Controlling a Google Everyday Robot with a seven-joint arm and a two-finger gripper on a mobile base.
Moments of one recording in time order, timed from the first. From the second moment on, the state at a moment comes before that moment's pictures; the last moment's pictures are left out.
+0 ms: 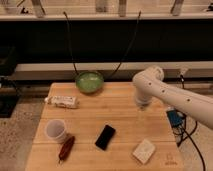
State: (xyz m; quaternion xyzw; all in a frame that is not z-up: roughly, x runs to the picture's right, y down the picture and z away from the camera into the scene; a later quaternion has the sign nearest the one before) arm 0.187 0.126 0.779 -0.33 0.00 -0.03 0.94
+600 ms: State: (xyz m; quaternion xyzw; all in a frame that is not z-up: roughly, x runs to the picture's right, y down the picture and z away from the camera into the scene) arm 0.197 0.123 0.782 -0.33 0.00 -0.03 0.94
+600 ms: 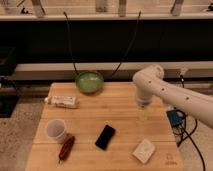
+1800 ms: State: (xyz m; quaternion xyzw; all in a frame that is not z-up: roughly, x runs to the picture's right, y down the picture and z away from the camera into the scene) arm 0.209 0.120 0.793 -0.33 0.01 -0.03 0.94
